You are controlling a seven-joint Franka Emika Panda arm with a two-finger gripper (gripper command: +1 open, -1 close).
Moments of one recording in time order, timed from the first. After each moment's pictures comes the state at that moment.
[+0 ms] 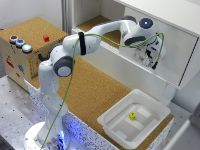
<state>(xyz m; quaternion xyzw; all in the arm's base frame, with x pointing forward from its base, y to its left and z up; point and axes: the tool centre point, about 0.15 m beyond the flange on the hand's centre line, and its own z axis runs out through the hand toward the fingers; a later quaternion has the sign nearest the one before) 0.557 -0.315 0.585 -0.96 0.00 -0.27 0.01</state>
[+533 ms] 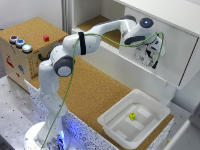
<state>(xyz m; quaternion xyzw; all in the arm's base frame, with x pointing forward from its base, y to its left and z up) 0.560 -0.303 0.584 -0.96 -0.02 -0.26 0.01</state>
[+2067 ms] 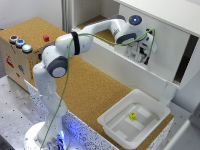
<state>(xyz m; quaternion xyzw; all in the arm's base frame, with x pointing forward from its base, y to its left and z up) 0.559 -0.227 0.583 -0.95 -0.03 -0.31 -0.02</state>
